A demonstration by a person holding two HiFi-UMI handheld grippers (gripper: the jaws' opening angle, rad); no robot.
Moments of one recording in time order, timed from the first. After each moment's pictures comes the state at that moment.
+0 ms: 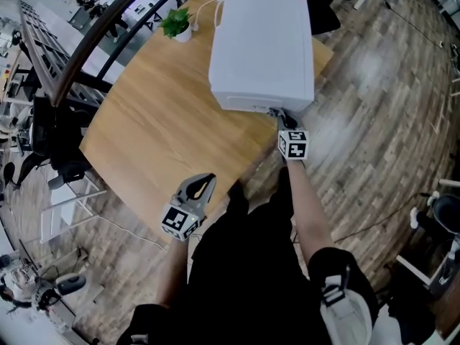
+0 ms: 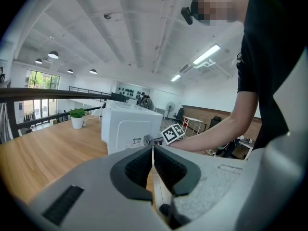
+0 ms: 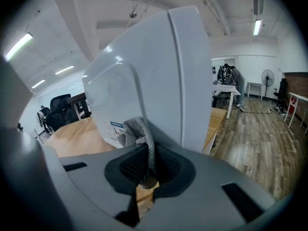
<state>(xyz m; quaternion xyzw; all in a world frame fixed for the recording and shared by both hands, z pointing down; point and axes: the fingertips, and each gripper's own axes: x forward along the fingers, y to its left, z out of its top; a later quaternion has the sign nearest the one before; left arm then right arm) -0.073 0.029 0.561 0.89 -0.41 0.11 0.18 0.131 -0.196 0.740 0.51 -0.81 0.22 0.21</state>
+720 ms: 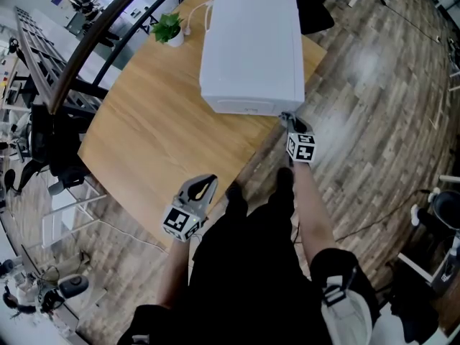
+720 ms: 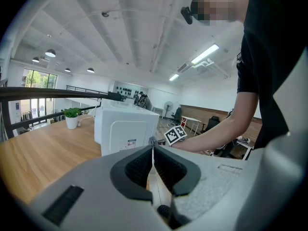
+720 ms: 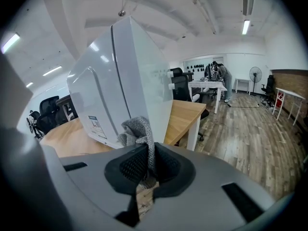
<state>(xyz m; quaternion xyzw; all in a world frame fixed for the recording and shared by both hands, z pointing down) -0.045 0.018 0.561 0.89 -0.40 0.11 0.19 0.207 -0.198 0.759 0.55 -0.77 0.24 0.21</state>
